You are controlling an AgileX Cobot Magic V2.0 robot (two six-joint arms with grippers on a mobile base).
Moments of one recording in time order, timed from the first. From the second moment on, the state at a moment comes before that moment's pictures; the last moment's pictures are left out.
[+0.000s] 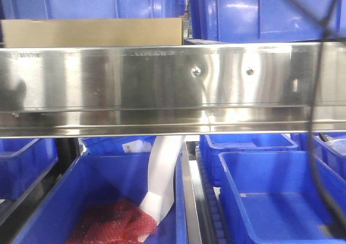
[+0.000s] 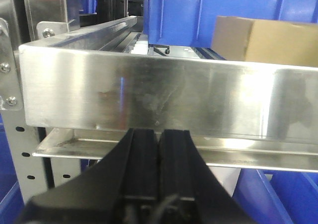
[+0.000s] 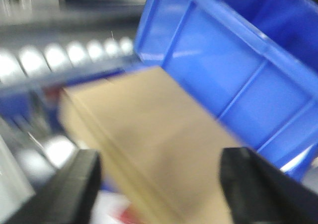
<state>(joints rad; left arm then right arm) -0.05 -0.01 0.03 -0.09 0.11 0.02 0.84 1.49 -1.42 -0.32 0.39 0.23</state>
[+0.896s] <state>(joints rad) -0.05 -0.01 0.03 -0.09 0.11 0.02 0.84 1.34 -1.13 -0.33 0.26 0.41</state>
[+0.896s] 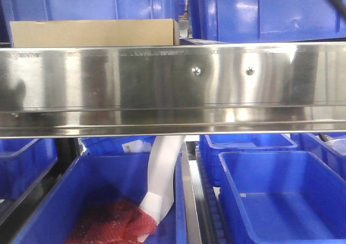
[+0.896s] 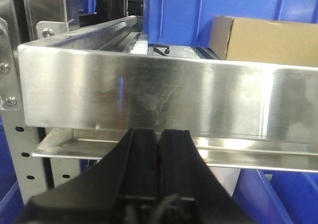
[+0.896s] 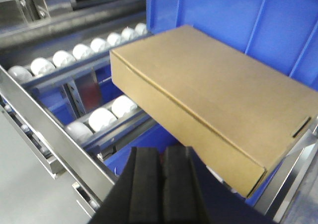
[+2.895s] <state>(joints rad) -0.05 -0.01 0.03 -0.09 0.11 0.02 -0.05 -0.01 0.03 0.05 -0.03 0.05</state>
